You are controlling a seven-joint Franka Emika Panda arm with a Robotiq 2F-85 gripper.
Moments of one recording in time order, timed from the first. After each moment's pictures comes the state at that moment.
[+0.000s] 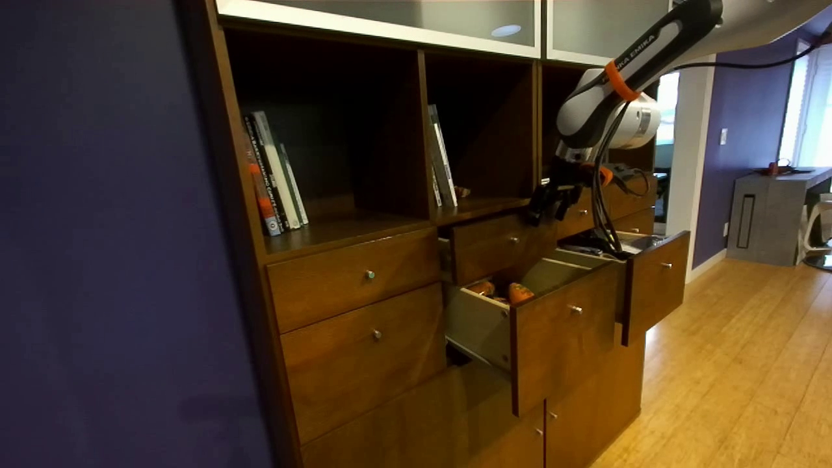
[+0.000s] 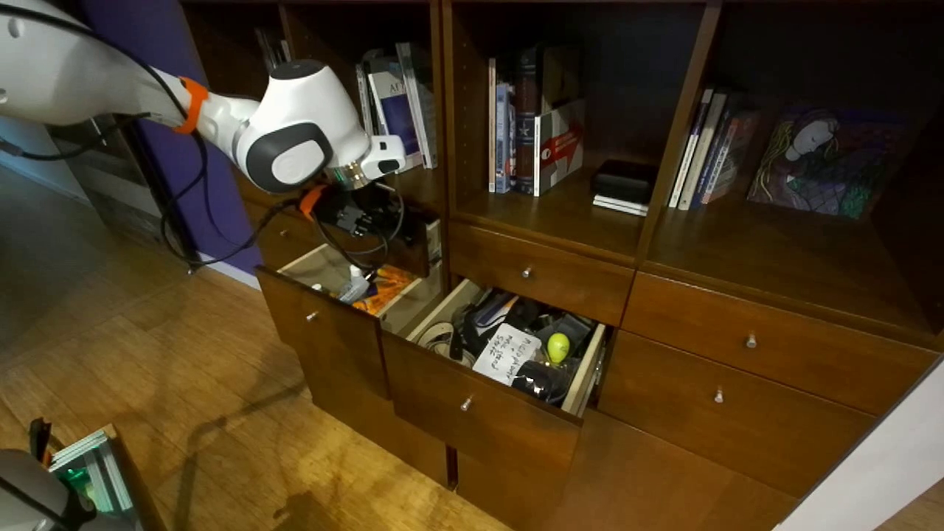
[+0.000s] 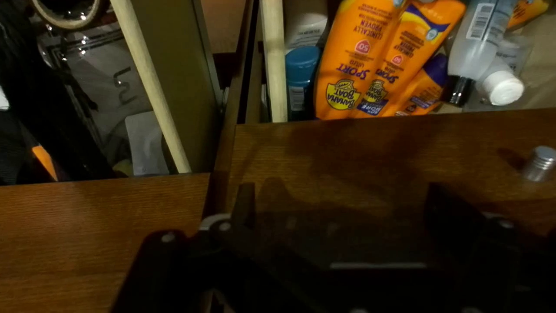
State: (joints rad) arm 0.01 -0.05 -0.06 -2.21 0.11 2.57 -0.25
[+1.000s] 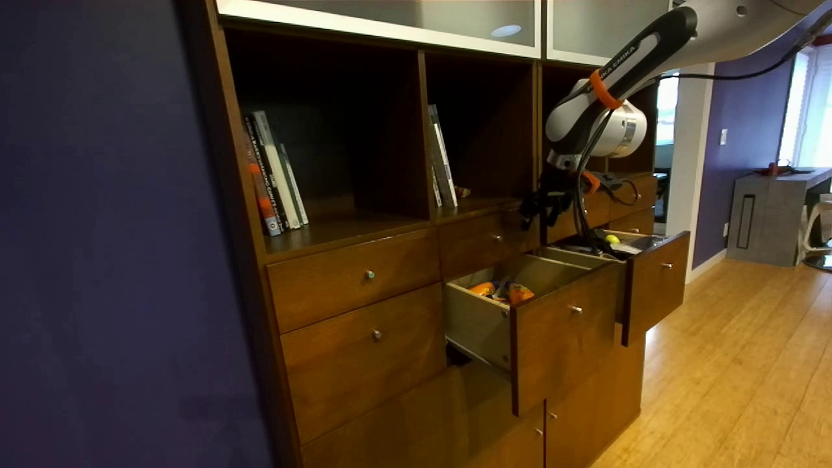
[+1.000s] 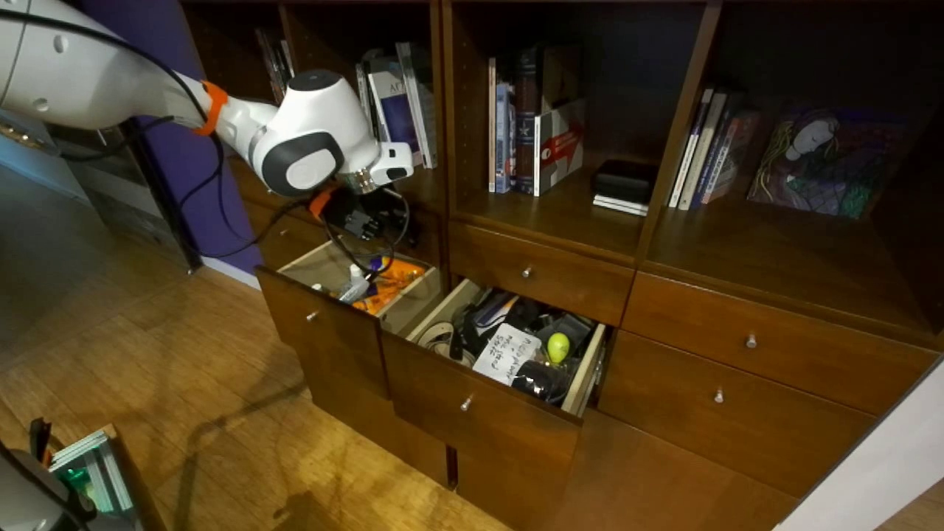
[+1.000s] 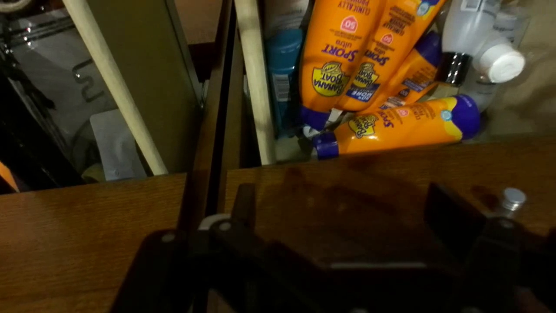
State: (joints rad) arm 0.01 0.02 -0.04 -2.16 0.17 2.57 -0.25
